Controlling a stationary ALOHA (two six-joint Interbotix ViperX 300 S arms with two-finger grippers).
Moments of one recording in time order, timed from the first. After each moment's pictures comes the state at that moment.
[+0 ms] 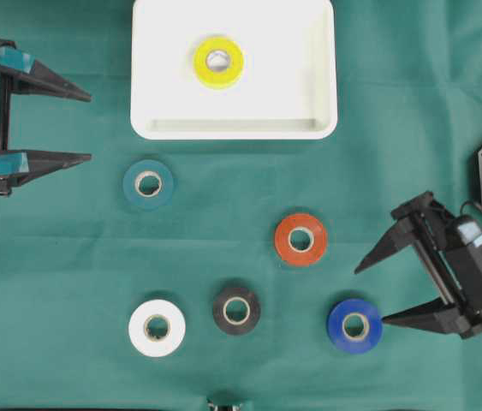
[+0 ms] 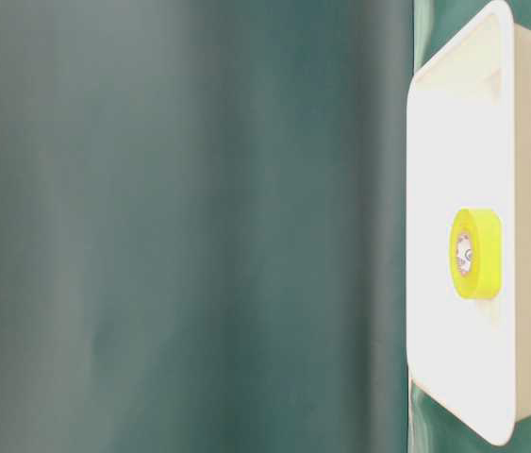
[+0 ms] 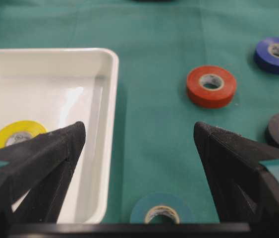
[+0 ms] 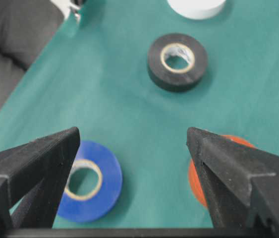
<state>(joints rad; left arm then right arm) 0.04 -0.79 1.09 -0.01 -0.04 0.05 0.49 -0.52 0.96 0.00 0.13 0.14</state>
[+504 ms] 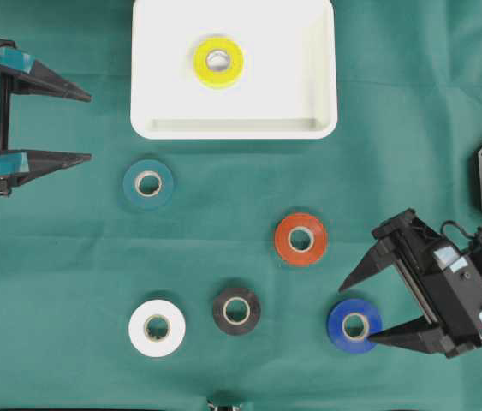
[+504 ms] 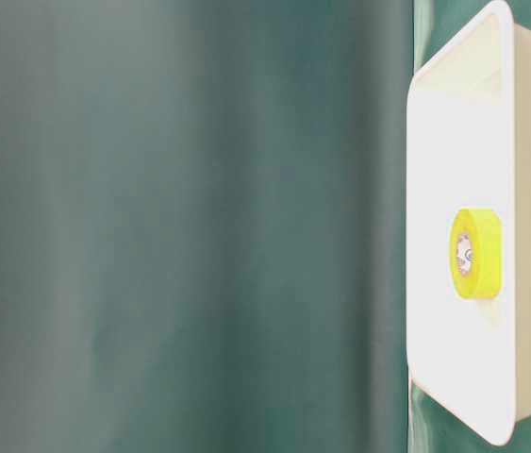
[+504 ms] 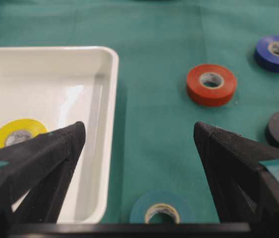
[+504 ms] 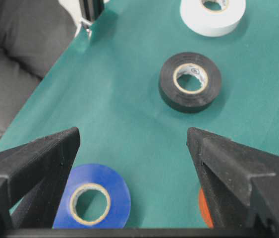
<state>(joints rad) 0.04 -0.79 1.09 -0.01 -0.03 0.05 0.51 -0.44 0.89 0.00 0.13 0.14</state>
